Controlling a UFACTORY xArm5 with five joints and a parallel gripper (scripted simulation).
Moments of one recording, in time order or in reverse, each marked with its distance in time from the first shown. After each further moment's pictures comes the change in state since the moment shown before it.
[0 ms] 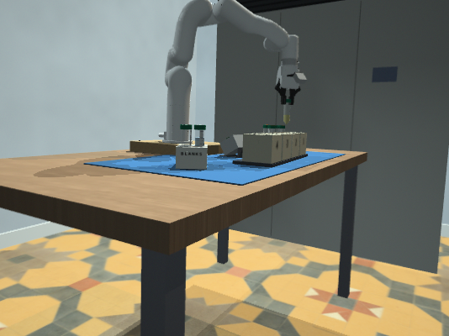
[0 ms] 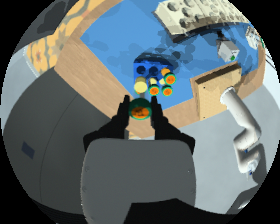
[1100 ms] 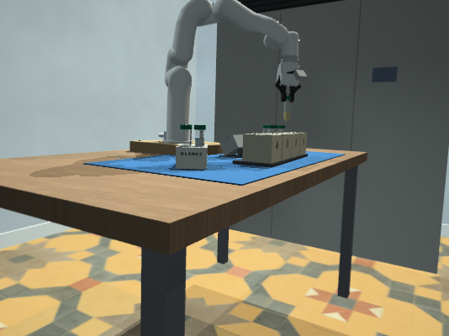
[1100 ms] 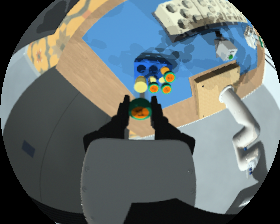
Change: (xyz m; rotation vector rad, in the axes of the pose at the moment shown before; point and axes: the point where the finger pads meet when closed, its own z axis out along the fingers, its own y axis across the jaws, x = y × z) arm 0.000 0.000 -0.013 0.001 0.000 0.000
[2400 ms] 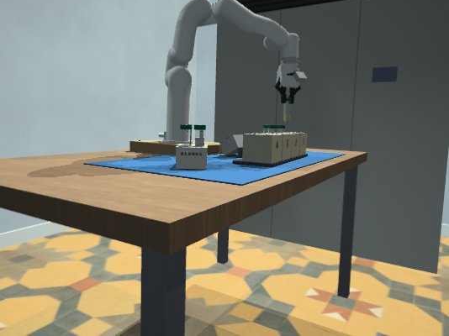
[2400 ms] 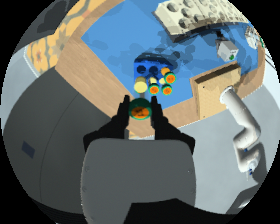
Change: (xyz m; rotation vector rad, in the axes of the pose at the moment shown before) arm 0.000 0.000 0.007 0.000 0.000 0.000
